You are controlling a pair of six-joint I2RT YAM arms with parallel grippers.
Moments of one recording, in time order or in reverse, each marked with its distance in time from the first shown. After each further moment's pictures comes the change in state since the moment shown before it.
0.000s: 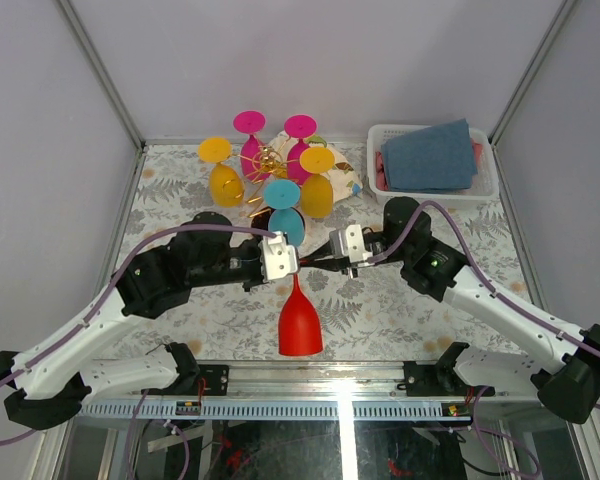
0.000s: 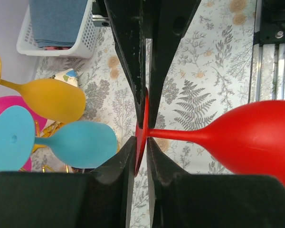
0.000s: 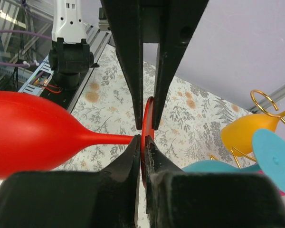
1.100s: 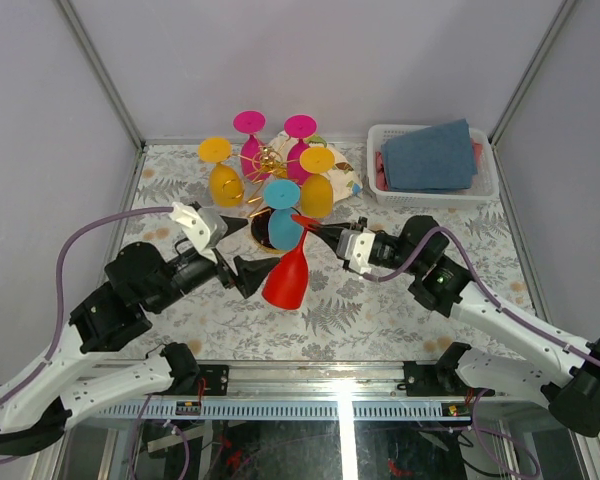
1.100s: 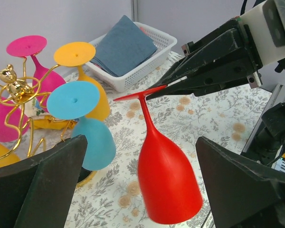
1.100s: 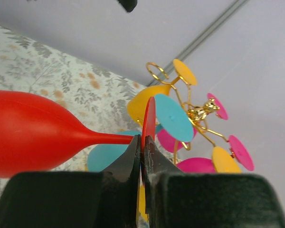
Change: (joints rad) left arm 0.000 -0.293 -0.180 0.328 -0.305 -0.524; right arm 0.016 -0.097 -0.147 0.233 0.398 -0.146
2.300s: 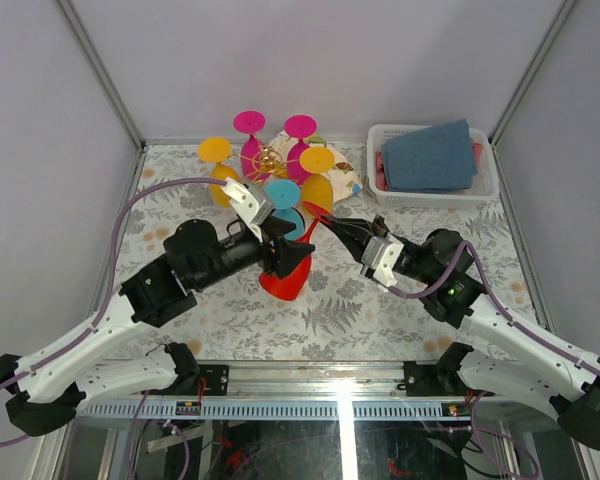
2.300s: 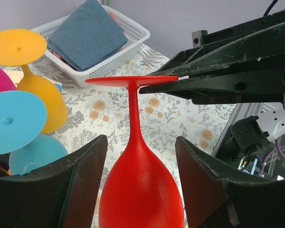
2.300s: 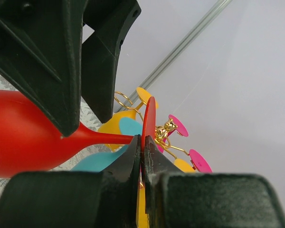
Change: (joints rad) left arm 0.000 0.225 0.001 0.172 0.080 -0.183; right arm 0.000 -0.111 -0.092 0.230 0.061 0.031
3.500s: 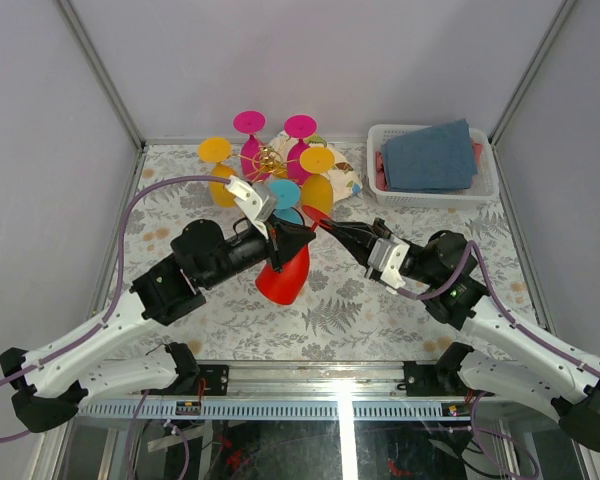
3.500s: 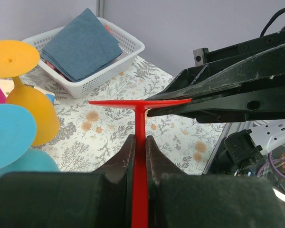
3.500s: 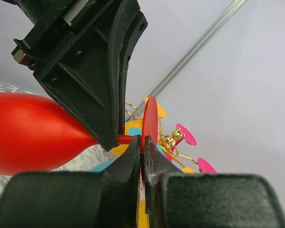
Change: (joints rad) left arm -0.002 0.035 -0.026 0.111 -0.009 -0.036; right arm 0.001 -0.019 -0.002 0.021 -0.043 0.067
